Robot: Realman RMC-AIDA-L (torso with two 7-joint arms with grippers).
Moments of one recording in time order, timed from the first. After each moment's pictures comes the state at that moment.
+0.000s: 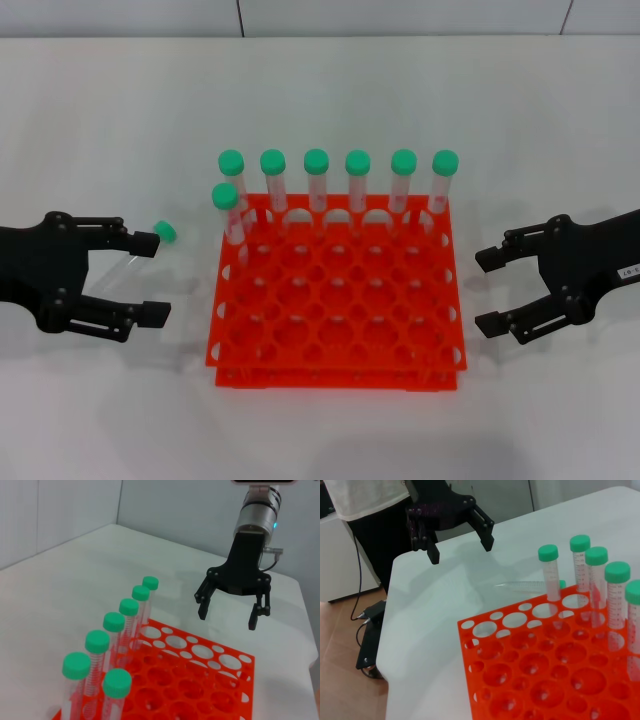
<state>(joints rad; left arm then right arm) -0.43 -1.94 0.78 0.94 2.06 1.90 -1.52 0.56 1.97 -1.10 -0.91 -2.01 -1.67 1.62</state>
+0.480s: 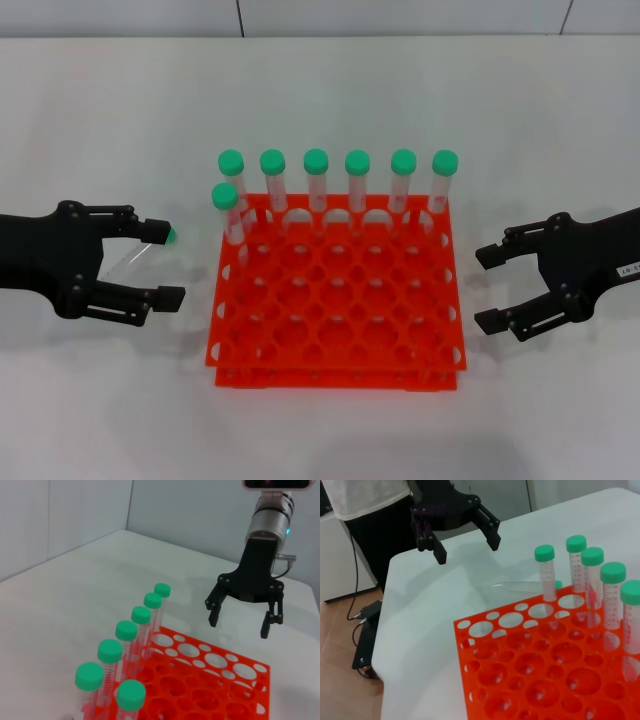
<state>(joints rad) -0.43 -1.96 0.78 0.95 2.06 1.86 -1.54 0.56 1.97 -1.10 -0.91 -2.01 -1.66 1.62</state>
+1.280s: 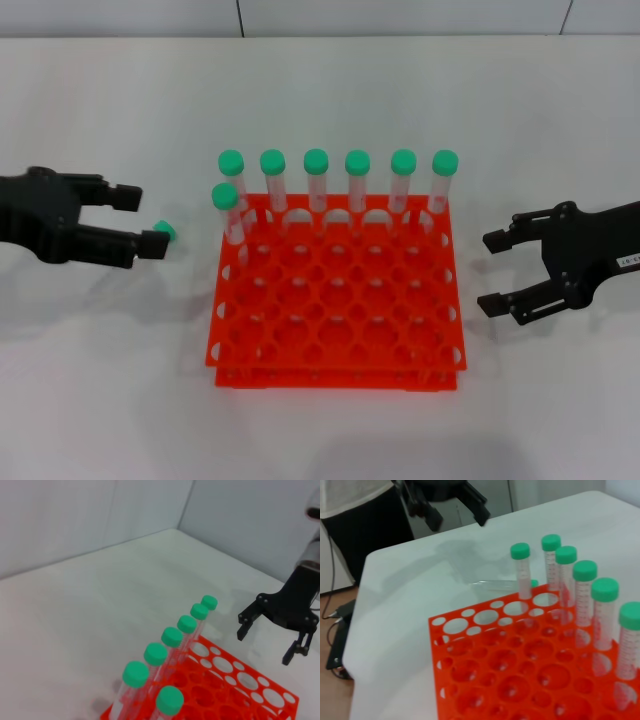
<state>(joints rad) -0.42 -1.97 0.77 1.15 2.06 1.86 -1.90 0.54 1.98 -1.10 -0.91 -2.01 -1.59 1.59</state>
